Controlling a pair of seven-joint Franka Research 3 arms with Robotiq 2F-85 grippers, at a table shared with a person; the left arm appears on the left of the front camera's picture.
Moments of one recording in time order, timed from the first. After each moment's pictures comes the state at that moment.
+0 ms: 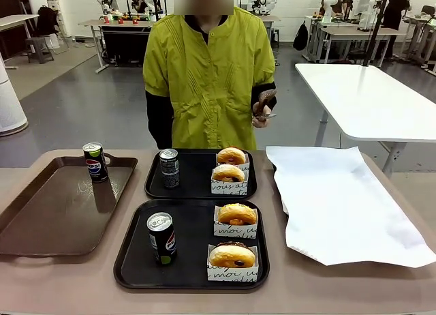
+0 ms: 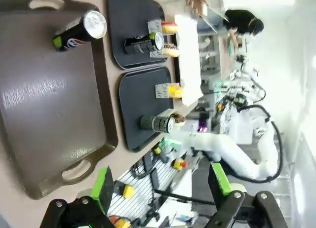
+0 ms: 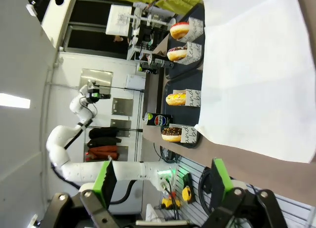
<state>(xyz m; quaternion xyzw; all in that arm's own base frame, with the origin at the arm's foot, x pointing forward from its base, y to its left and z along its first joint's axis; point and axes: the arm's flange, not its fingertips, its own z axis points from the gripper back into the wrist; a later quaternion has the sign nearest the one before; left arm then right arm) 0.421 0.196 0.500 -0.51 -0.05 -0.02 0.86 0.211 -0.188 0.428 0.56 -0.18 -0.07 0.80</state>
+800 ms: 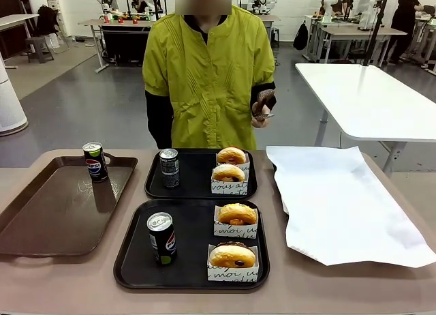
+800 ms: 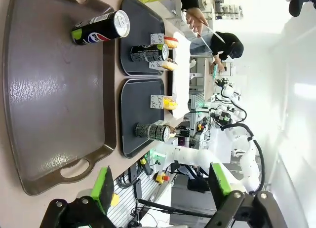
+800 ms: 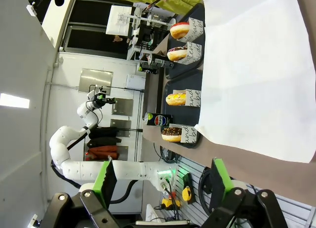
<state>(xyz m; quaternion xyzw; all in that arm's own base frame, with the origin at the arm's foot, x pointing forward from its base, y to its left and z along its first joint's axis) 0.403 0.228 0.458 -0.55 -0.05 0.04 0.83 0.211 -0.188 0.428 0.56 -0.18 -0.07 0.80</state>
